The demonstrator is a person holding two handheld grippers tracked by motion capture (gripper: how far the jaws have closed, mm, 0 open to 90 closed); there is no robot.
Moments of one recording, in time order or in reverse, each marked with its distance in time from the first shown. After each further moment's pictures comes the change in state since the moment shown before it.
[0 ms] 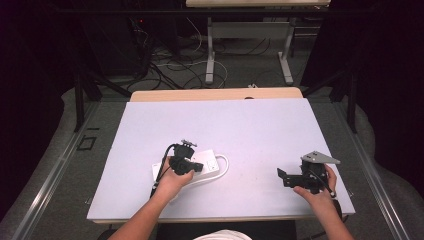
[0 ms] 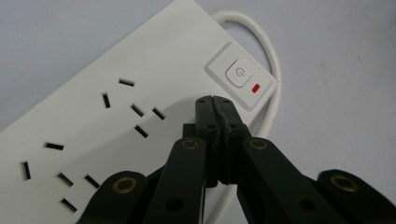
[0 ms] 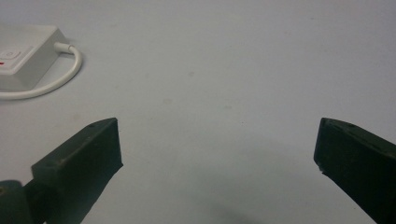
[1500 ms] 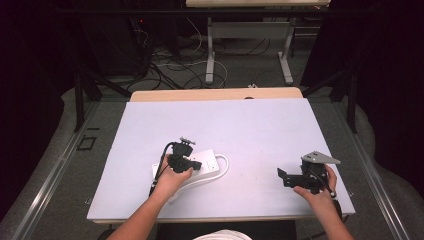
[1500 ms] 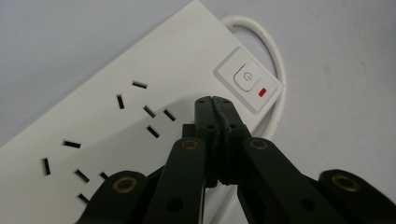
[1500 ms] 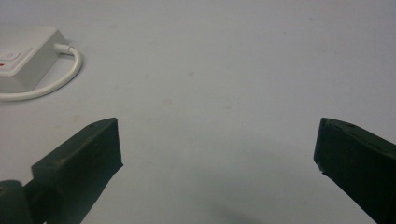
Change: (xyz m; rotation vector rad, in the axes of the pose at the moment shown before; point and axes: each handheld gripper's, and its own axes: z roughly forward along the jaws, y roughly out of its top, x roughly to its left) left arm 0.004 0.004 -0.005 0.013 0.012 -0.005; right arm 0.000 0.000 -0.001 0.000 -0.006 0.004
